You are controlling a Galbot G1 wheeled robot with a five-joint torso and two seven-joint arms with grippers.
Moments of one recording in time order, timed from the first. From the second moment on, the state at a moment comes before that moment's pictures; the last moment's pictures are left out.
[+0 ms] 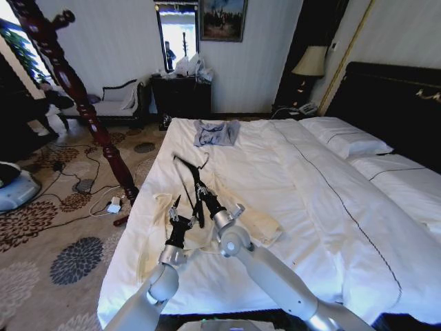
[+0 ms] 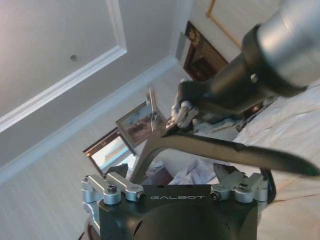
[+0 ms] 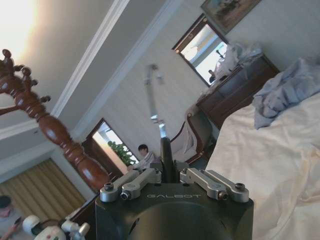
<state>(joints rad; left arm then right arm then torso) 1.33 -1.12 -0.09 -1.95 0.47 -0.07 -0.43 -0.80 1.22 -0.26 1.81 1.07 0.19 0.26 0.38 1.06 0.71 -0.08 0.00</state>
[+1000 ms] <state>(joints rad) 1.13 -1.07 -0.30 -1.97 -0.79 0.28 -0.45 -0.85 1.15 -0.11 1.77 0.88 0.05 0.45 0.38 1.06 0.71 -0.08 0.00</state>
